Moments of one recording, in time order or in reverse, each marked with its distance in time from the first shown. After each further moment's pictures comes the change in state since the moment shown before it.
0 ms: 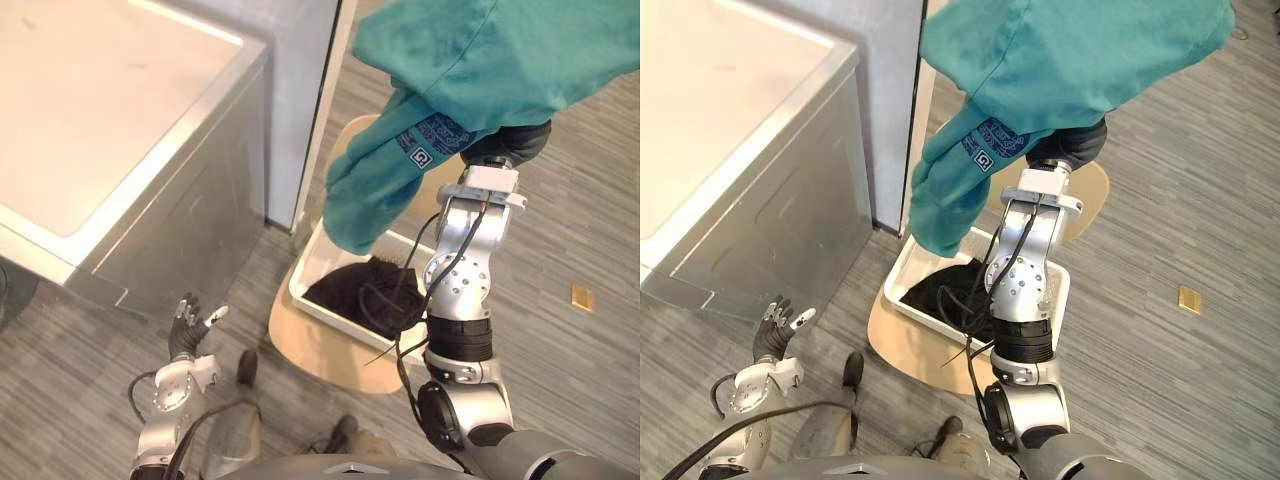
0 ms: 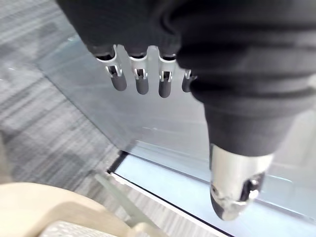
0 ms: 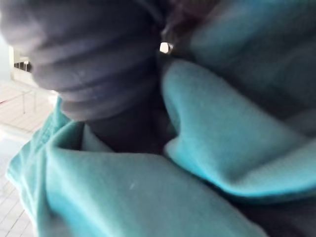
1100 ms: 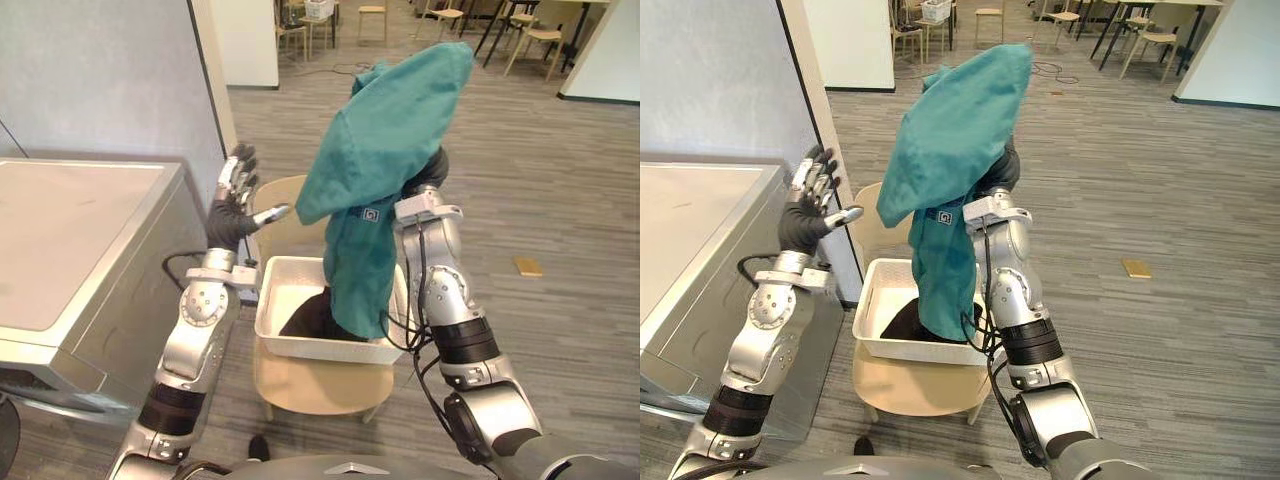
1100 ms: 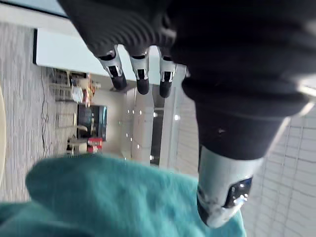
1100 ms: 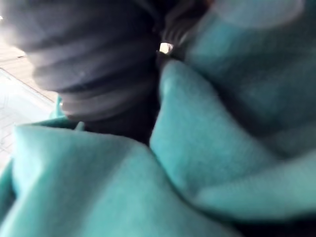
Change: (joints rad) left arm -0.438 0.088 -0.268 -0.313 0.021 -0.078 -0.054; right arm 0.064 -0.103 0.197 0.163 -0.040 0.197 0.050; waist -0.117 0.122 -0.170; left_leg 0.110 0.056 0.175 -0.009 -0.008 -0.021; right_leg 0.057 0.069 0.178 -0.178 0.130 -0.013
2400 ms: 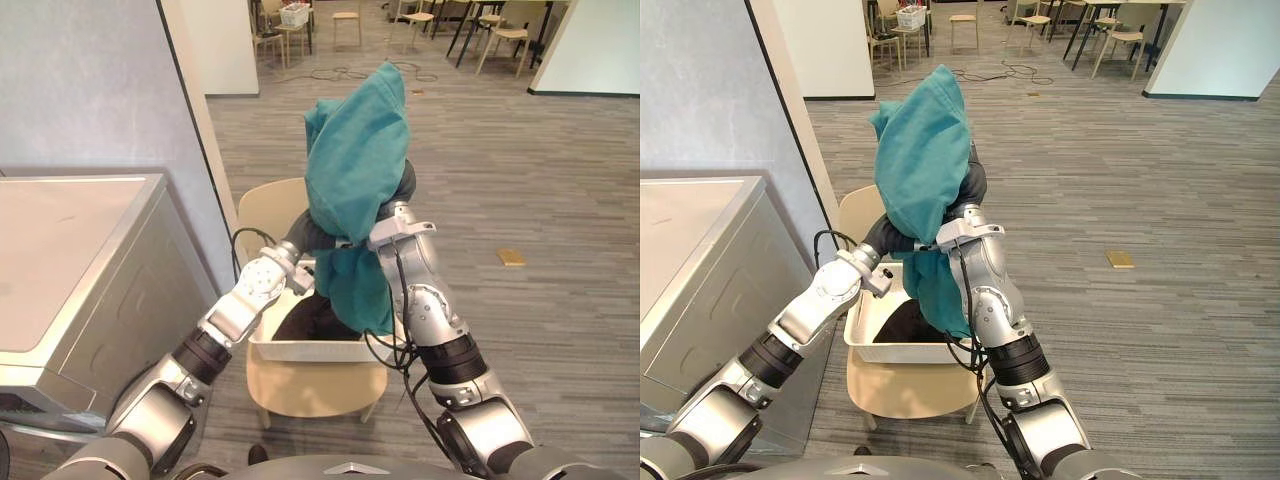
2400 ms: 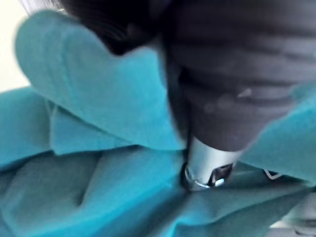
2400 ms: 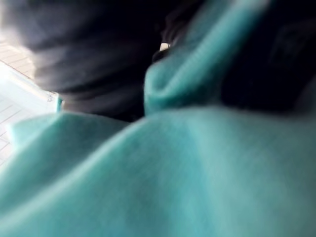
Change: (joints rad) left arm -0.295 0.039 -0.303 0.360 0.098 0.093 -0.122; right arm 0.077 0.063 0.102 -0.092 -0.032 0.022 0.024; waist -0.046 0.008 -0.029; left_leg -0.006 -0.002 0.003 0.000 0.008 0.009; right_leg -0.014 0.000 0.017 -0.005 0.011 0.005
